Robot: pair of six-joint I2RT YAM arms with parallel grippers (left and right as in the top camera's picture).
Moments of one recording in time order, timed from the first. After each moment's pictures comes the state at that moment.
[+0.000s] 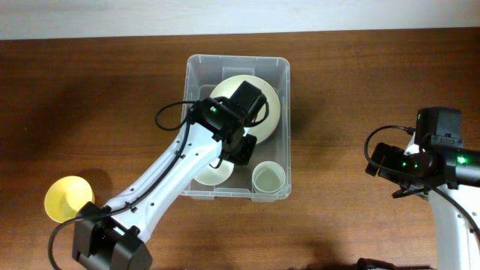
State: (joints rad) left arm -0.65 1.75 1.58 -1.19 -0.04 -0.25; right arm -0.22 1.18 1.17 -1.28 0.06 0.28
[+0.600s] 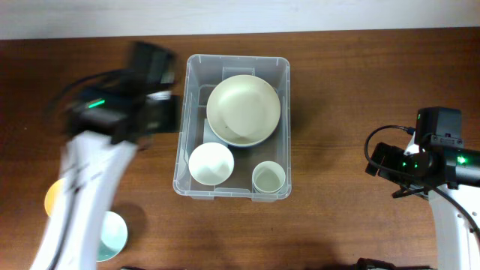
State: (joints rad) left arm -0.23 1.50 1.81 -1.40 -0.16 -0.25; right arm -0.22 1.18 1.17 -1.28 0.06 0.28
